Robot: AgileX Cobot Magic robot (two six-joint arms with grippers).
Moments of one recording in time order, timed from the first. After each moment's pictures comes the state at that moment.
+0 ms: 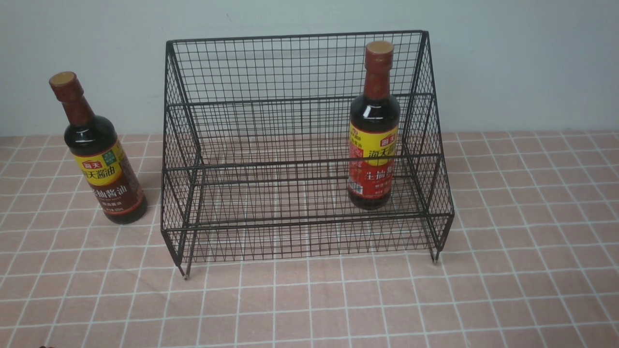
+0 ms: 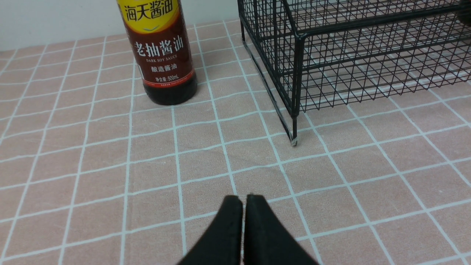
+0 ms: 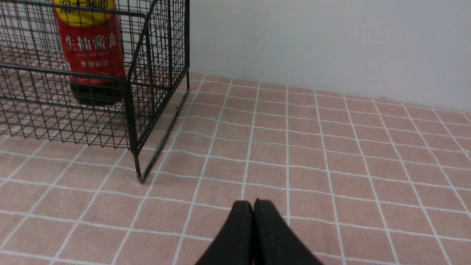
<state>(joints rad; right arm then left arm) 0.09 -0.01 0.02 0.13 0.36 -0.15 -0.12 -0.01 0.02 -0.01 0.39 0.07</state>
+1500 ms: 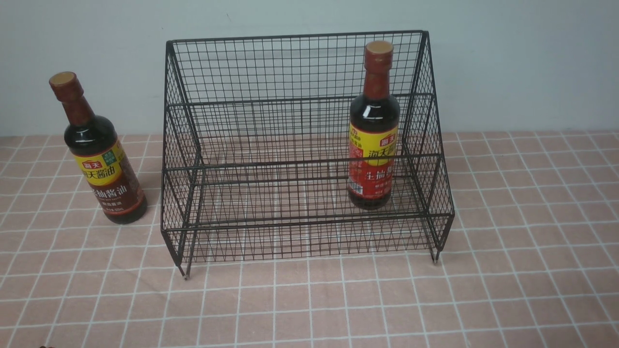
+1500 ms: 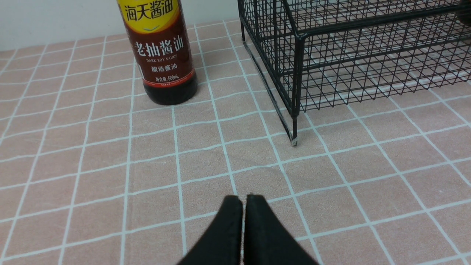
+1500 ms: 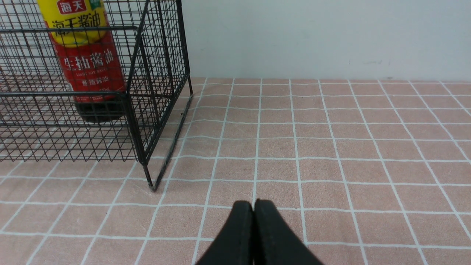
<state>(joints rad) 0.09 -0.01 0.02 0.08 0.37 -0.01 -0.12 -0.01 0.02 -0.01 0.39 0.07</state>
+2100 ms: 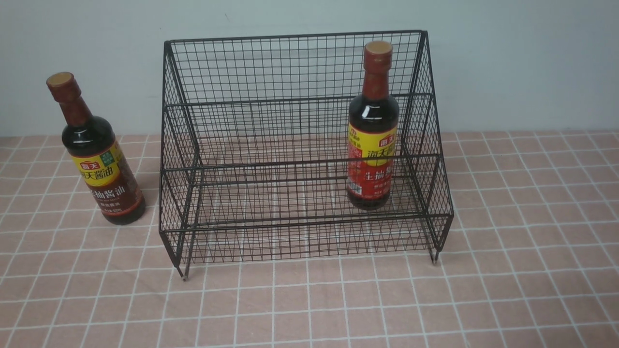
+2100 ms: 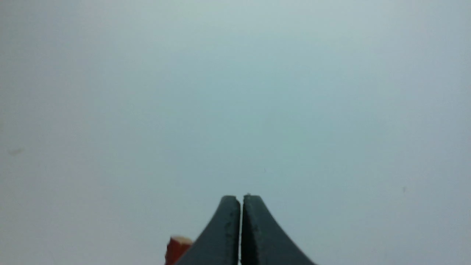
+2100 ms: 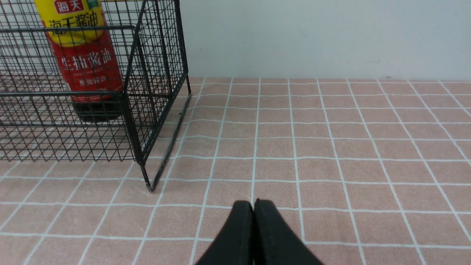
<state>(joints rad) 0.09 -0.01 0.02 0.08 0.37 -0.01 -0.12 0.00 0.03 -0.33 -0.52 0.03</state>
